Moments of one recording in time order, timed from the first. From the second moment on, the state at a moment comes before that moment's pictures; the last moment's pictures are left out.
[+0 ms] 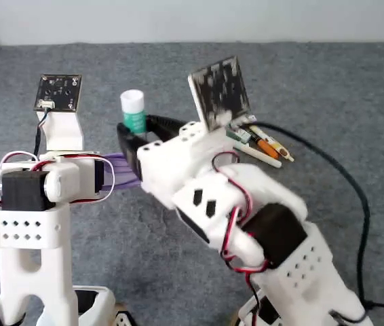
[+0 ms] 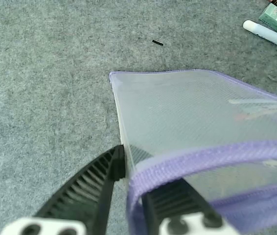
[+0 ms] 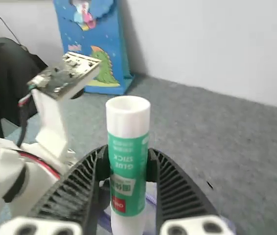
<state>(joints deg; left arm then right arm) -2.6 -34.5 13.3 96.8 8.8 -46.2 -41.5 11.6 52.2 -16.4</state>
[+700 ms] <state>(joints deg) -2.6 -34.5 13.3 96.8 8.8 -49.2 -52.9 47.8 15.4 -5.8</state>
